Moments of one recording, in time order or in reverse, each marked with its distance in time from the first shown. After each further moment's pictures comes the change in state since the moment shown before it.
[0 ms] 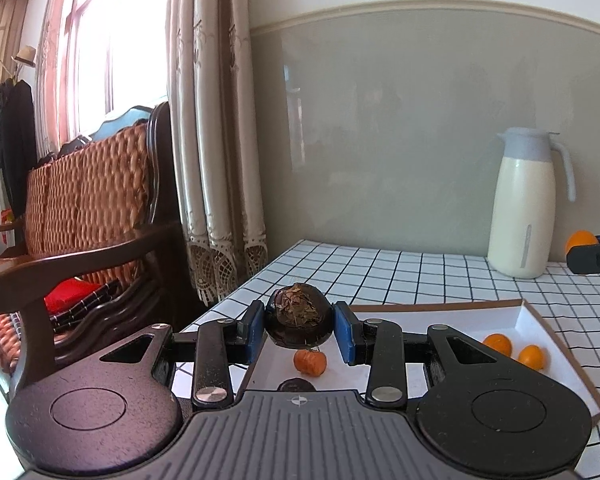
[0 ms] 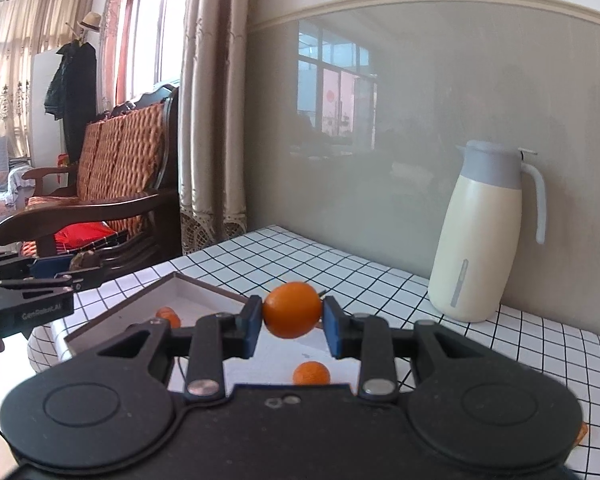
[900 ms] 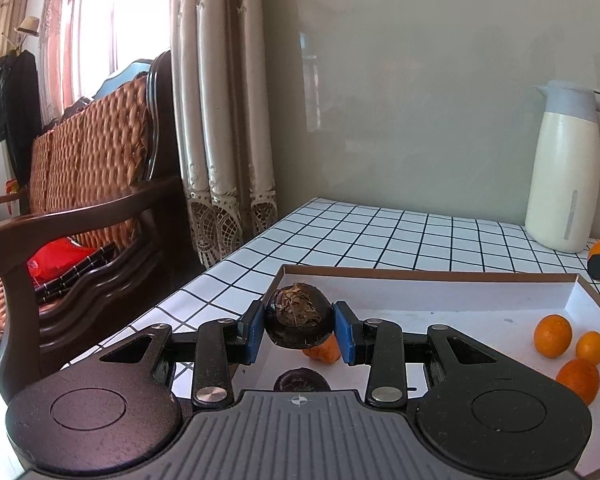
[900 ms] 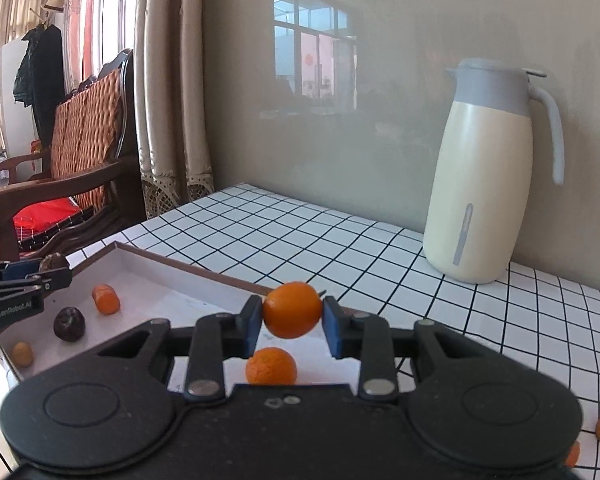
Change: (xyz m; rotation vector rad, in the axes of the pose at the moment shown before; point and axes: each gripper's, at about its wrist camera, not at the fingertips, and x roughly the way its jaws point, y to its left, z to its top) left arm 0.073 -0.006 -0.023 -0.027 0.099 0.039; right arm 0.077 -0.038 -0.025 0.062 0.109 -0.030
